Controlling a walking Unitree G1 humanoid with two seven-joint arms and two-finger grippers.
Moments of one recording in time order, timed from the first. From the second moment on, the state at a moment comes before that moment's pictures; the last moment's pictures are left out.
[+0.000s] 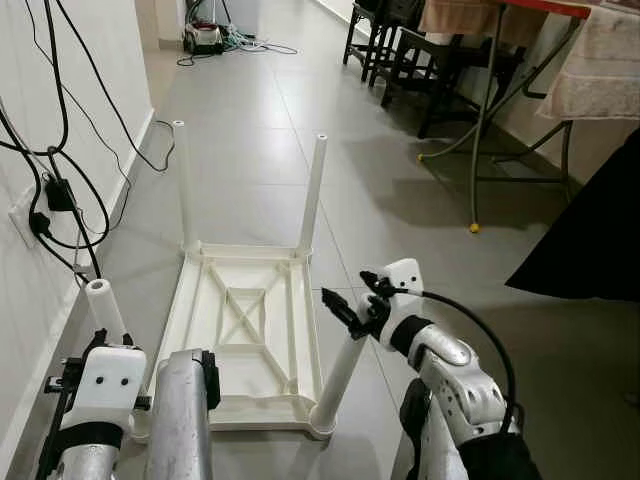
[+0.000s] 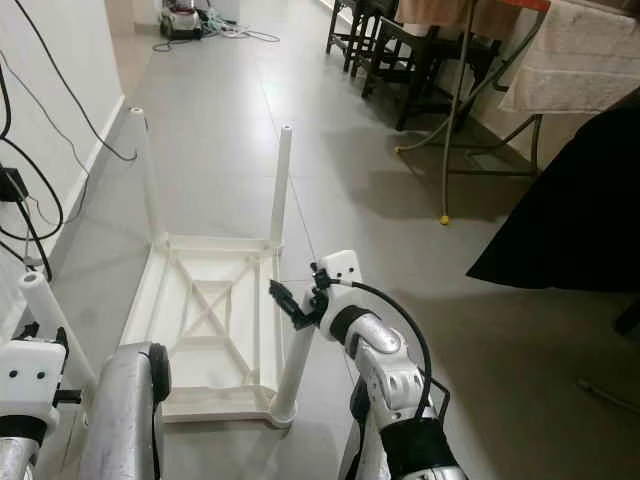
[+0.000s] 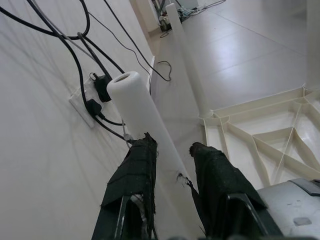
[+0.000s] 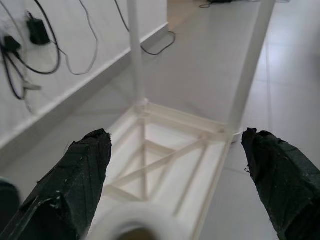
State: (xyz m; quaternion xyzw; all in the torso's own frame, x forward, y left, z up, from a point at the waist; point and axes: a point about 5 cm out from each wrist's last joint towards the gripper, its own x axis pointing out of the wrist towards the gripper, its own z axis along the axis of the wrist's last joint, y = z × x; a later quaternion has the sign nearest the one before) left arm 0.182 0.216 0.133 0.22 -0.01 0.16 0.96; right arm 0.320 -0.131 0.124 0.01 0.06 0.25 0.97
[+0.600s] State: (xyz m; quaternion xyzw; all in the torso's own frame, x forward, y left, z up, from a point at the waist) left arm 0.183 0.212 0.129 0.22 -0.01 0.15 0.96; right arm 0.322 -0.133 0.110 -0.01 0.07 0.23 0.97
